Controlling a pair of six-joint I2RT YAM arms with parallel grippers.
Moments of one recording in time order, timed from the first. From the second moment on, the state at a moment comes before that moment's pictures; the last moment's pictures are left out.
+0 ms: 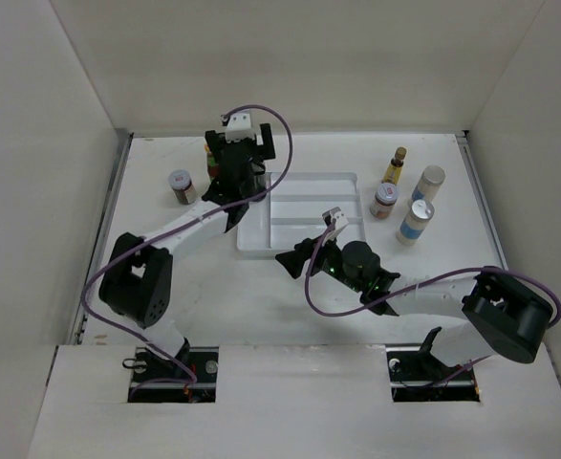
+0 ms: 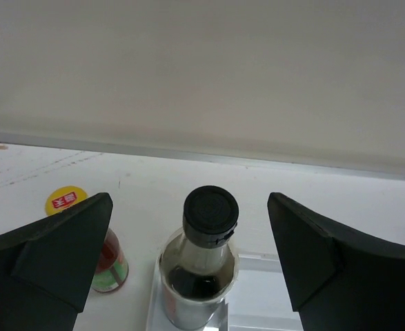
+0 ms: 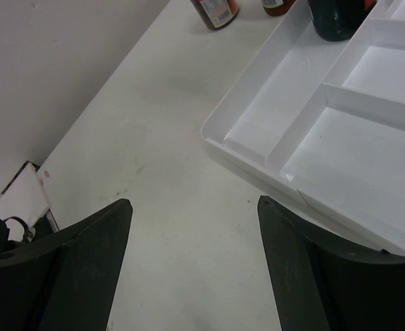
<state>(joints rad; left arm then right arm) -0.51 1.68 1.17 0.55 -0.57 -0.10 0.91 1.40 0.49 0.80 0.05 0.54</state>
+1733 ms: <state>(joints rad) -0.29 1.64 1.19 0.09 -0.49 -0.27 0.90 1.40 0.49 0.80 0.05 0.54</state>
